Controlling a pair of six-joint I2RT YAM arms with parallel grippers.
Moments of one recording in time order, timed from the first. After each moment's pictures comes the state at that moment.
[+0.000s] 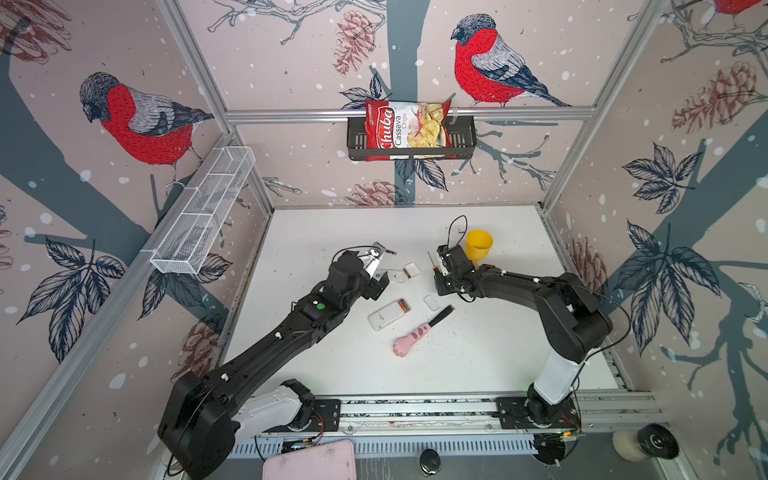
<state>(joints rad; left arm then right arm) -0.60 1.08 0.77 -0.08 -0.21 0.18 0.63 1.76 1.01 -0.22 0.08 0.21</state>
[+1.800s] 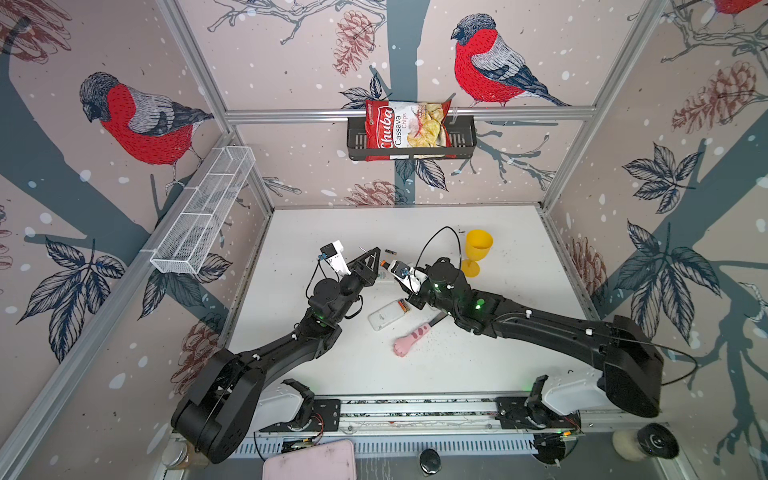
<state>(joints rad) -0.51 1.22 0.42 0.96 0.05 -0.92 1.02 1.42 0.93 0.10 0.15 -0.39</state>
